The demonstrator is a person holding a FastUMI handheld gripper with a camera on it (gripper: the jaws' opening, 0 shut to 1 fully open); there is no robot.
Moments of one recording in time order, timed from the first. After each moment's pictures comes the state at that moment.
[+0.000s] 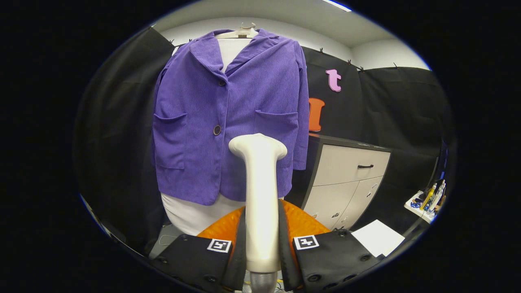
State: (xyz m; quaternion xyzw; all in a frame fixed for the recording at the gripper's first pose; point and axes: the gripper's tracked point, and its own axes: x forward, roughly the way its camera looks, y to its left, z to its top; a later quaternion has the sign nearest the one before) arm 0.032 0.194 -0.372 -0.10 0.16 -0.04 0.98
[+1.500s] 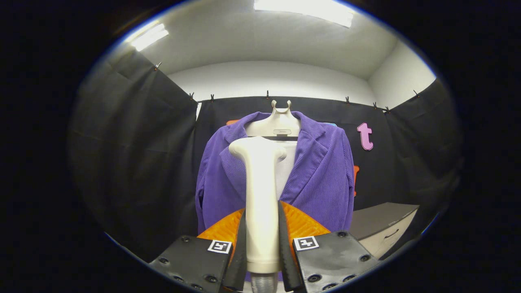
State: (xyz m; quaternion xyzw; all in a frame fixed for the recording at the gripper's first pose) arm 0.120 0.349 -0.111 -0.06 -0.02 0.09 0.99
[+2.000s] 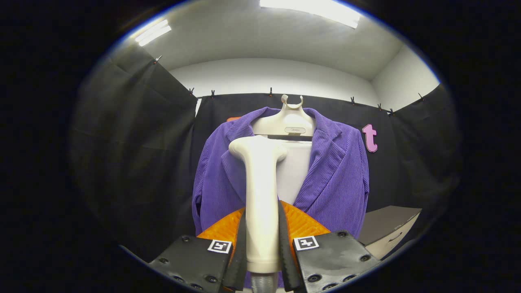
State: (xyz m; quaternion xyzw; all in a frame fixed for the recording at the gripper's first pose) arm 0.160 0.363 -0.118 -0.08 -0.02 0.08 0.99
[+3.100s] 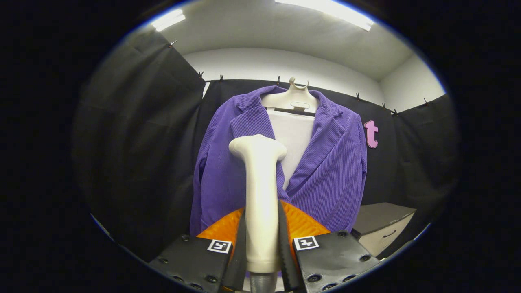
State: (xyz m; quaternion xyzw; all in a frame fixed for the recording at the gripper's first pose) arm 0.129 0.348 -0.188 -0.12 0.02 0.08 0.99
